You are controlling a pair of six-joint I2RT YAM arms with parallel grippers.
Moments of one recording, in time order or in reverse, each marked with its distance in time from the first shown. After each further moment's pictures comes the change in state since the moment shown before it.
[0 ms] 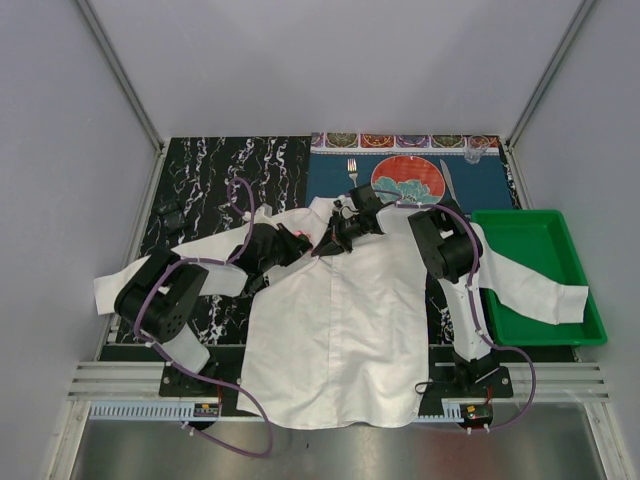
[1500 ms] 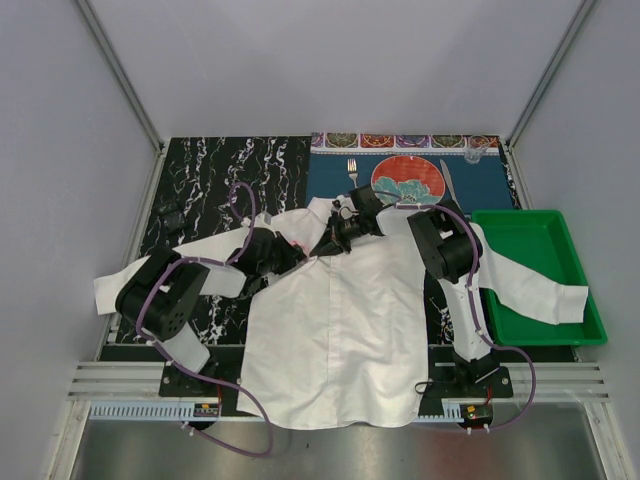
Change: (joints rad) left arm 0.017 0.012 -0.024 -0.078 -0.016 0.068; right arm 0.002 0.000 -0.021 0.061 -0.027 0.019
